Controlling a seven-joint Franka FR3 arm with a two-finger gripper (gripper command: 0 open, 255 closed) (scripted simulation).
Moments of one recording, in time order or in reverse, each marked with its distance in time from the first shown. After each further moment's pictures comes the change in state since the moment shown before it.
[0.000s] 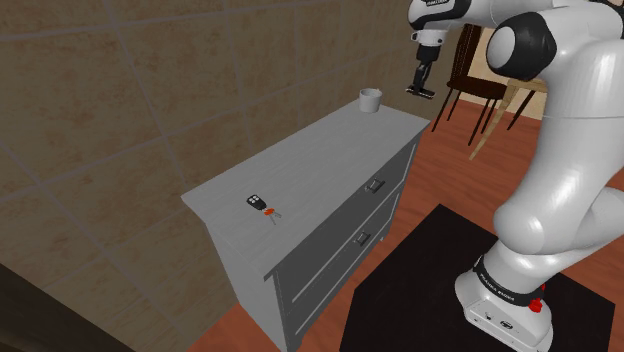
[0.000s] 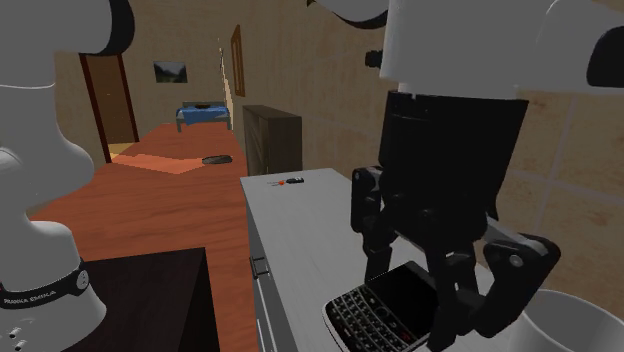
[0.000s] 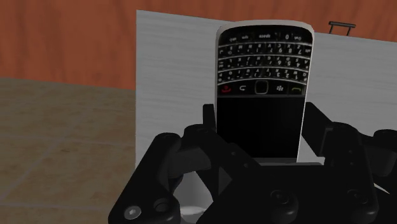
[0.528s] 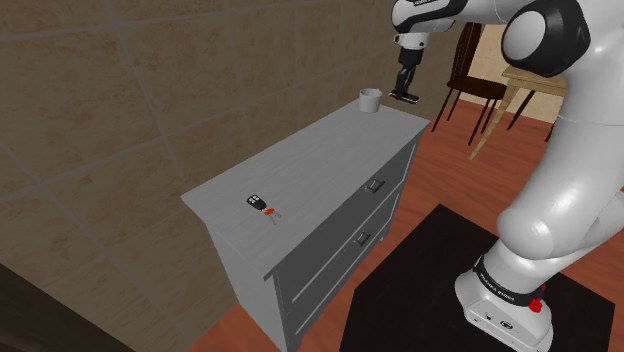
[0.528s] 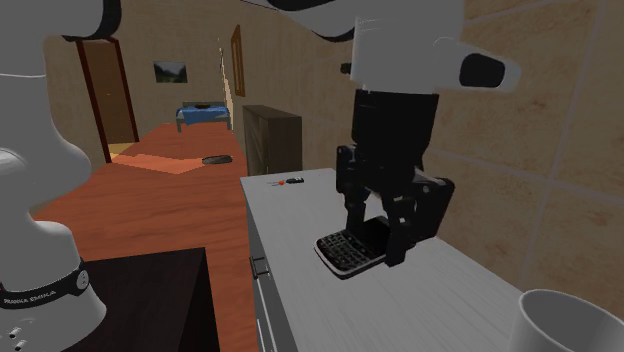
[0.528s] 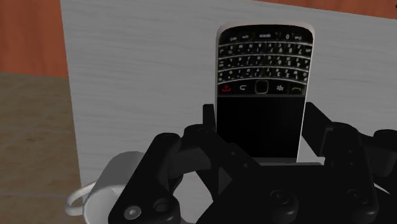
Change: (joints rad) arm 0.109 -0.141 0.043 -0.199 -0.028 0.065 0.144
